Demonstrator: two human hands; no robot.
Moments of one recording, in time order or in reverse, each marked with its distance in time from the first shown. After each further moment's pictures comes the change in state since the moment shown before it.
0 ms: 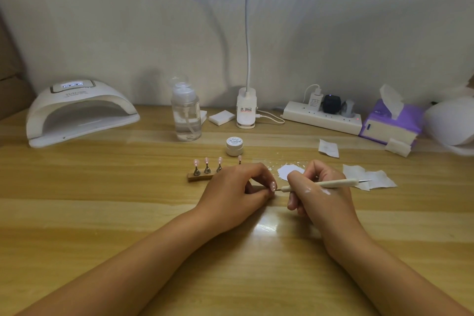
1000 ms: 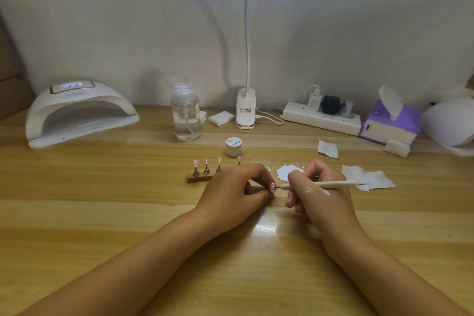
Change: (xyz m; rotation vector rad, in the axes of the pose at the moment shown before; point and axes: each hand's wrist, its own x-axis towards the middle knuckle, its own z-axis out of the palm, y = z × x) left_hand 0.000 0.000 0.000 0.009 -0.001 -0.002; right_hand 0.001 0.001 -0.001 0.038 0.018 -0.003
